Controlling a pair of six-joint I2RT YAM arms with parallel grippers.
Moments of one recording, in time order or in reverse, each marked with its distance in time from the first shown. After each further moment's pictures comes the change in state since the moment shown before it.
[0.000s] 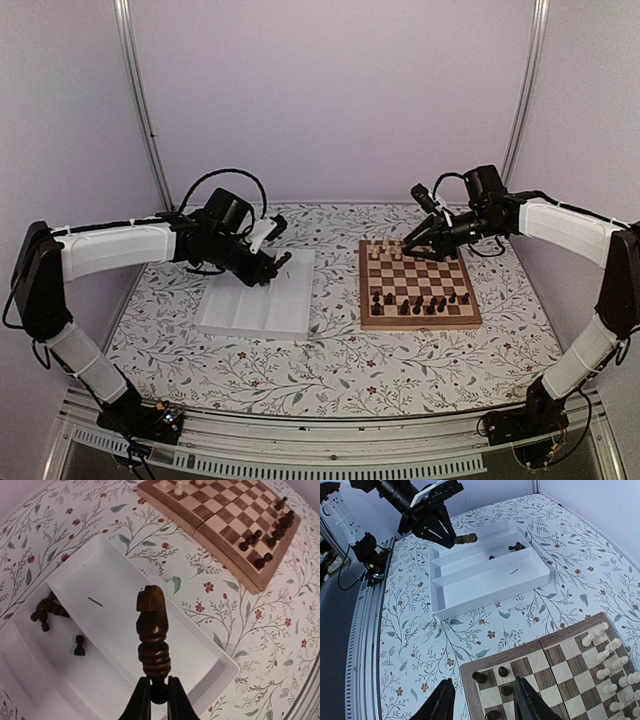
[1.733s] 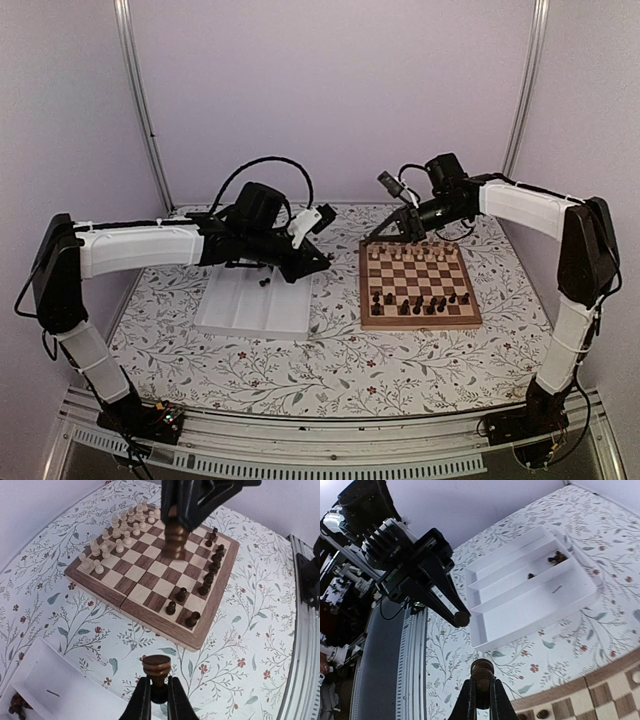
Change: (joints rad) left arm -0.166 0.080 0.070 0.271 0.175 0.060; right arm 0.117 0.332 0.338 -0.061 -0.208 0.268
